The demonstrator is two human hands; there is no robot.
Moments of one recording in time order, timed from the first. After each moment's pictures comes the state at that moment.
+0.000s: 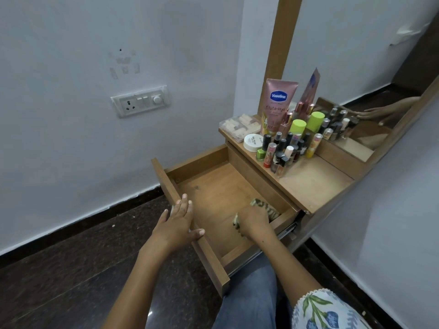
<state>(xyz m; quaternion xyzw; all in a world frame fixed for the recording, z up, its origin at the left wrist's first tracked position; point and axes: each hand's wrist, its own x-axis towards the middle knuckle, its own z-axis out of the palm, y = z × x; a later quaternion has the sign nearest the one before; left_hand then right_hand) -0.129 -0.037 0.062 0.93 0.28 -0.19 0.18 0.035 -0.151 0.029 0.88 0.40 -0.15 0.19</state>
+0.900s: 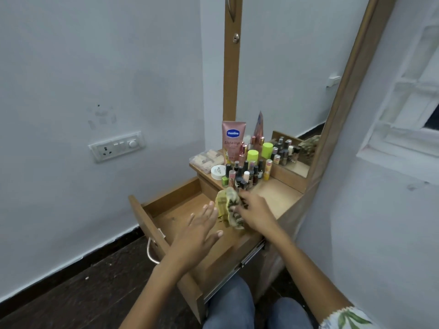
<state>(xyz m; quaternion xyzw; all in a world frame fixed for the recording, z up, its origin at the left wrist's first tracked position) -0.086 -0.113 0.105 0.98 0.09 0.06 0.16 0.057 -0.232 0.125 0.86 0.33 -0.08 -0.37</state>
